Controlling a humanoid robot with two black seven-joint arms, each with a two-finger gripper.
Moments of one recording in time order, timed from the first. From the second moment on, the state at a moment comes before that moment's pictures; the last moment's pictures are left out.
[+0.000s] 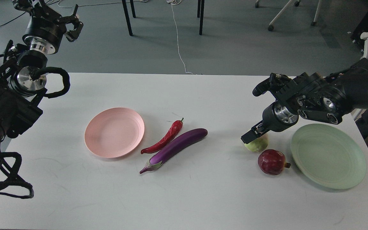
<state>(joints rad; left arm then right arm) -1.04 0.30 -0.67 -0.34 -0.23 -0.49 -0.36 1.61 -0.17 -1.13 0.96 -0.82 0.34 0.42</state>
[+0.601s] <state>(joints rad) -1.04 0.32 -0.66 -0.34 -0.23 -0.49 -0.36 1.60 -0.18 -1.15 0.96 -0.85 0.34 0.43</state>
